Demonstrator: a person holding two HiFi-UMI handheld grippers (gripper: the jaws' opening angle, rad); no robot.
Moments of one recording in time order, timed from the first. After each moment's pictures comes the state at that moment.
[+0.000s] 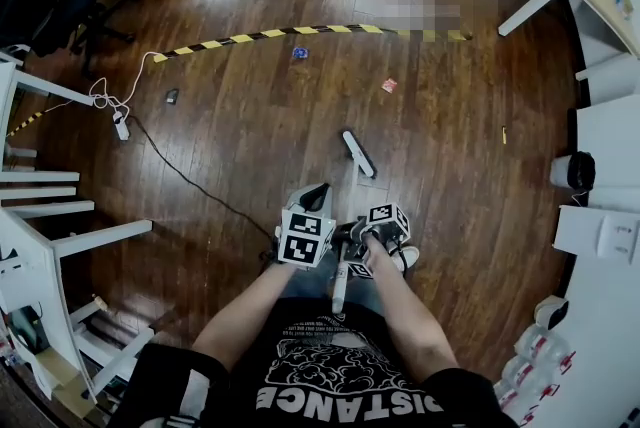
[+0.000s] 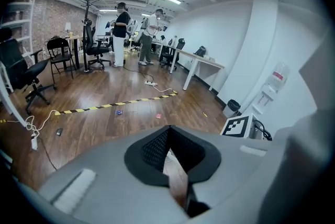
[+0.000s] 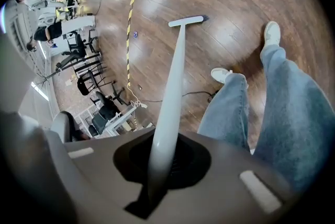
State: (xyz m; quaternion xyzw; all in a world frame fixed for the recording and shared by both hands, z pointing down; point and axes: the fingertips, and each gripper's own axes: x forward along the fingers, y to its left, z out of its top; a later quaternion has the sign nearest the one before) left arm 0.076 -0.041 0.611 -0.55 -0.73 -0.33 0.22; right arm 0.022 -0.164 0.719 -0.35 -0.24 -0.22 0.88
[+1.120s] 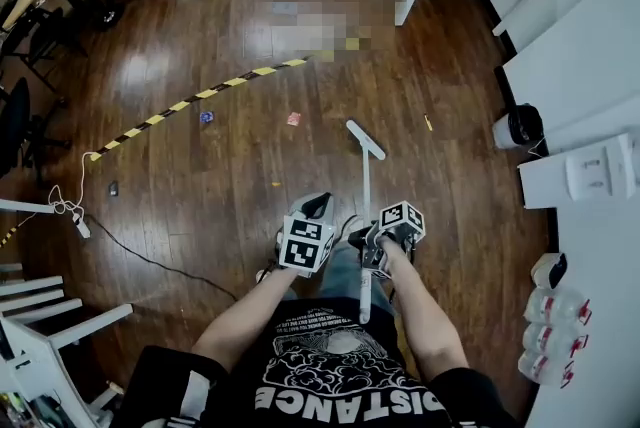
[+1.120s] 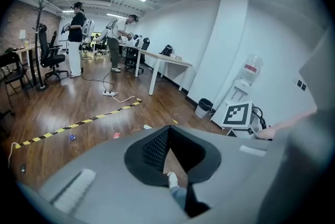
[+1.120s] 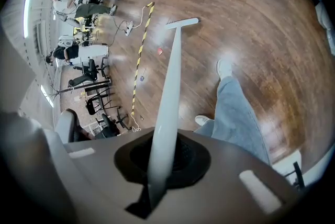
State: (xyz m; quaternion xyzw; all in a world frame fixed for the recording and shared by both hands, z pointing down) left arm -0.211 0.074 0.566 -0.42 -0.83 -0.28 0.22; right arm -0.281 -0.037 0.688 -0.41 -0.35 -0.17 0.83
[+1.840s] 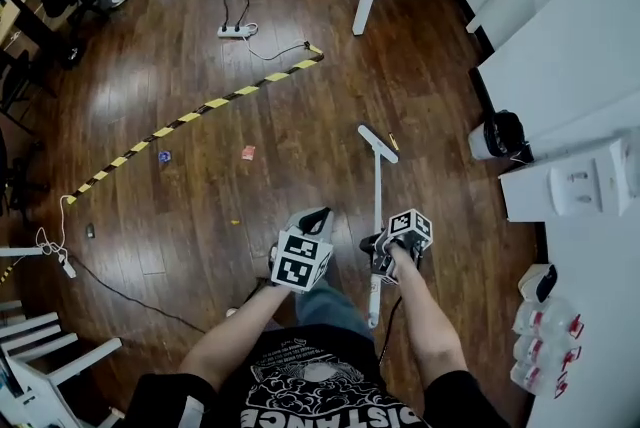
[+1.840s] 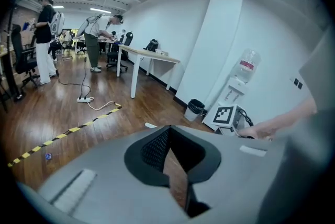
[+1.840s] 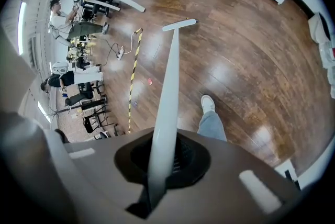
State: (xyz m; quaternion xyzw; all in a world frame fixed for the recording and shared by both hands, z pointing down) left arm -0.414 0.200 0.568 -0.36 -0.86 -0.27 0.25; right arm -0.515 0.095 0.723 -0.38 -0.40 -0.15 0.82
